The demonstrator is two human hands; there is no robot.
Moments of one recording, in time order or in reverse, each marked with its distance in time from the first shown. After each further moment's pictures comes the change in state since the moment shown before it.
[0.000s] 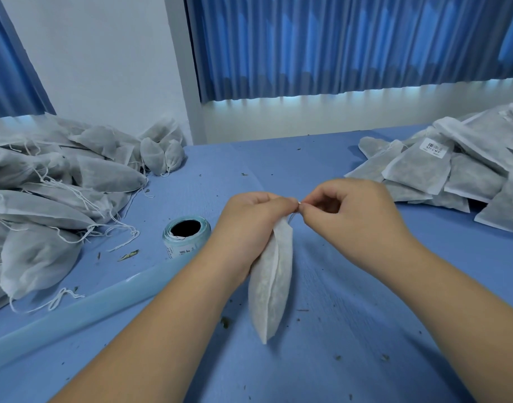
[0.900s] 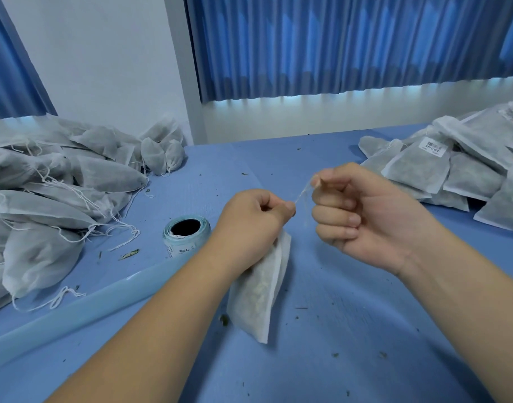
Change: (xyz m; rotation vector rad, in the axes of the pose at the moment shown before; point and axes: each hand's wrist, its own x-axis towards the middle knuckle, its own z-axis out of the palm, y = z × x) left_hand 0.003 -0.003 -0.002 0.380 0.055 0.131; right_hand 0.006 -0.006 -0.020 1.214 -0.439 0.569
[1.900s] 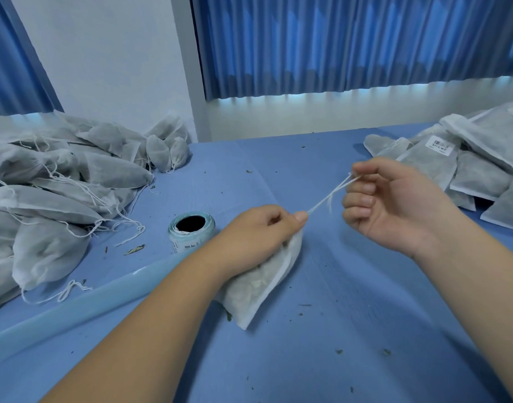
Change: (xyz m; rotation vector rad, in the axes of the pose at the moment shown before) left_hand 0.007 -0.023 -0.006 0.146 -0.278 0.021; right_hand 0.011 -0.011 -0.026 0.141 0.281 -0.013
